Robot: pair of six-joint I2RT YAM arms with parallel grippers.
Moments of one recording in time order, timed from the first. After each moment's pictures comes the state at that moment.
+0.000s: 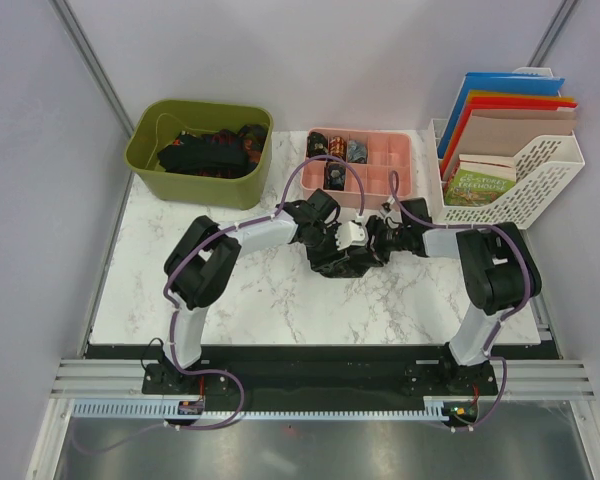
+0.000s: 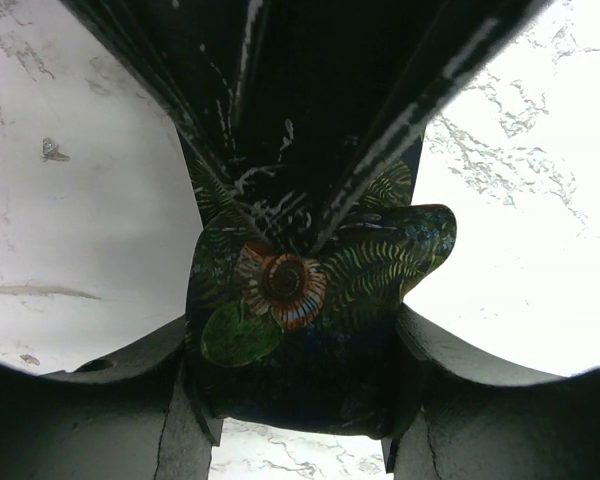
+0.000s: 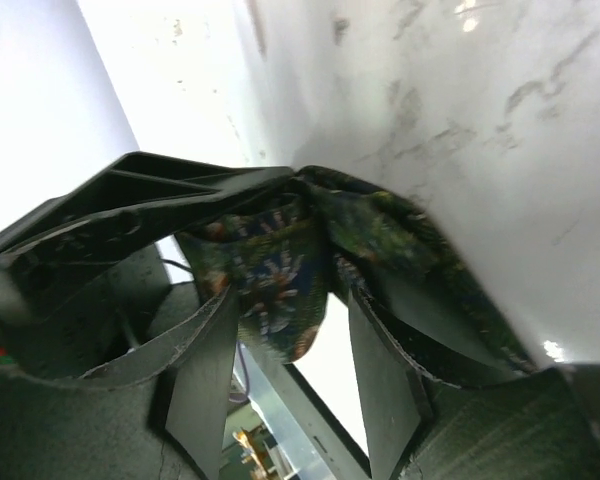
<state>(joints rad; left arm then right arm) -0.75 2.05 1.43 -0.51 0.39 0.63 0.21 1.81 0.82 0.06 -0.81 0.79</state>
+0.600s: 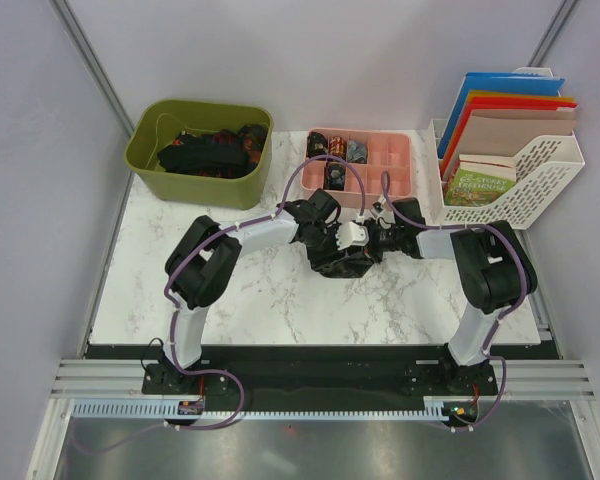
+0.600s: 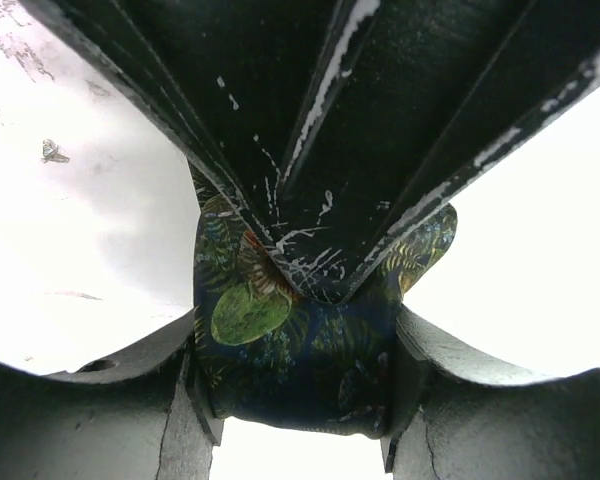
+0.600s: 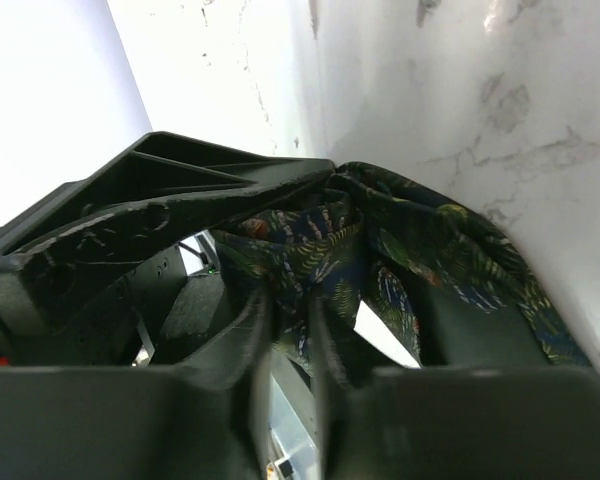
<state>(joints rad) -0.75 2.05 1.44 -0.52 0.39 0.63 0.25 1.82 0.81 0.14 -0.84 0.81</state>
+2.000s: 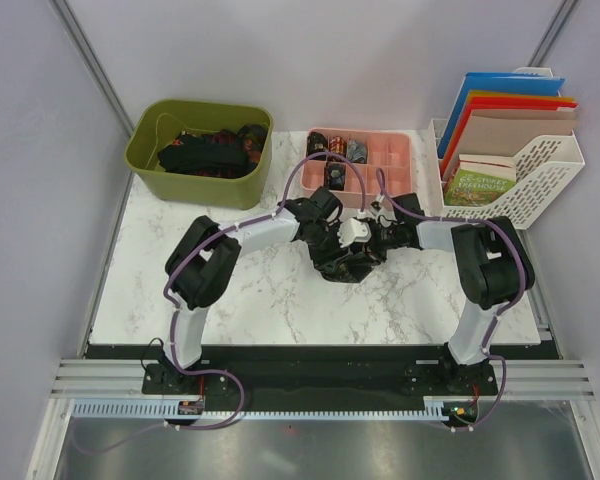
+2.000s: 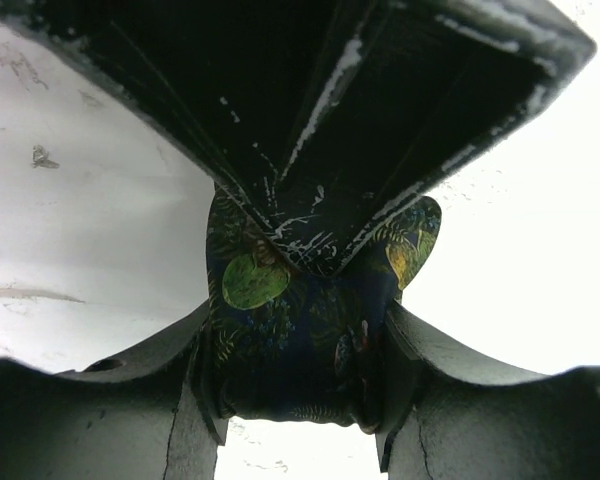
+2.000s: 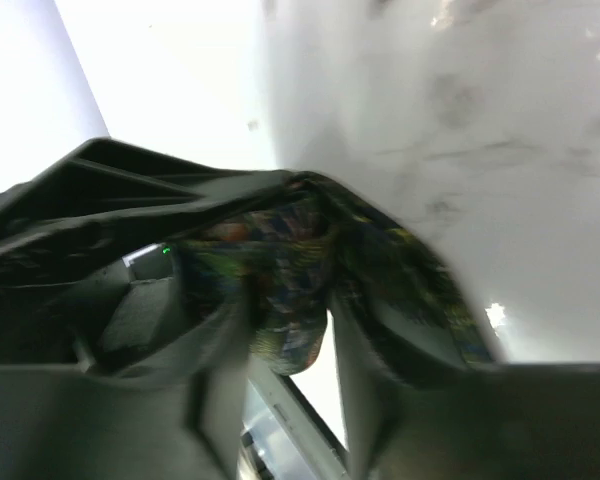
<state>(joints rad) -0.76 2.05 1.48 -0.56 0.42 0.56 0.23 1.85 0.92 -0.10 -0.84 0.60</state>
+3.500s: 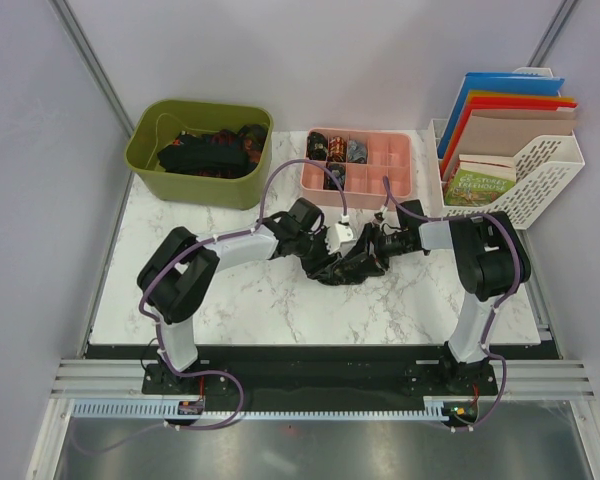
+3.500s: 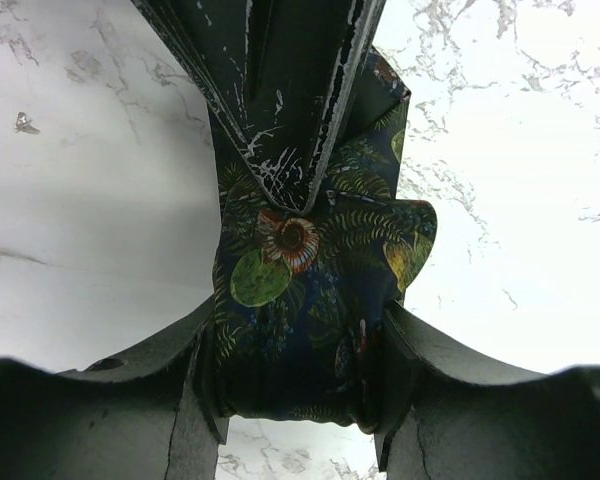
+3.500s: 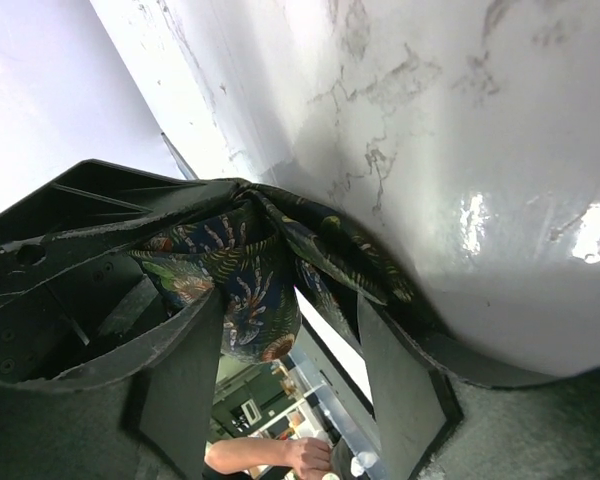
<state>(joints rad) -0.73 1.86 1.16 -0.25 0.50 0.46 0.19 1.92 0.89 -0.15 -0.95 0.66</state>
